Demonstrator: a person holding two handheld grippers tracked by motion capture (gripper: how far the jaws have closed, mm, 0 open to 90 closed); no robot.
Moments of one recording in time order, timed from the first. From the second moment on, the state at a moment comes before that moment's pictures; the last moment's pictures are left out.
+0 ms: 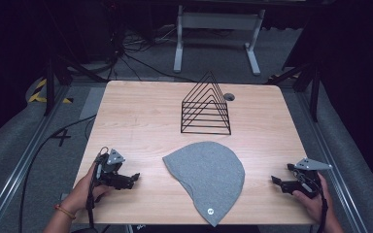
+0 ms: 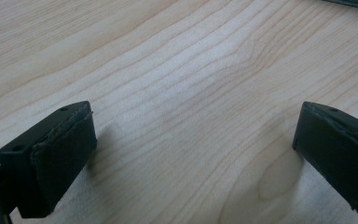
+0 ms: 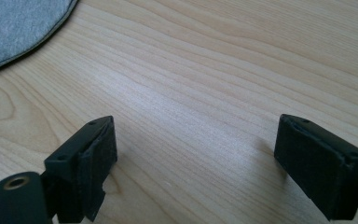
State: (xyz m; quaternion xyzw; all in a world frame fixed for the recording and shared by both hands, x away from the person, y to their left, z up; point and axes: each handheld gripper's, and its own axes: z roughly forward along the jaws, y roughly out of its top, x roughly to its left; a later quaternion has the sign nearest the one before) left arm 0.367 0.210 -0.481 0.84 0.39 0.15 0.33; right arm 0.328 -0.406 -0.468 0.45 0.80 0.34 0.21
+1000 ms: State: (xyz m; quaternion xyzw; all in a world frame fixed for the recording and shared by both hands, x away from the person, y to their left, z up) left arm 0.408 0.145 -0.448 0.90 0.20 0.08 0.39; right arm 0.312 -0.322 -0.438 0.30 0.86 0.38 0.15
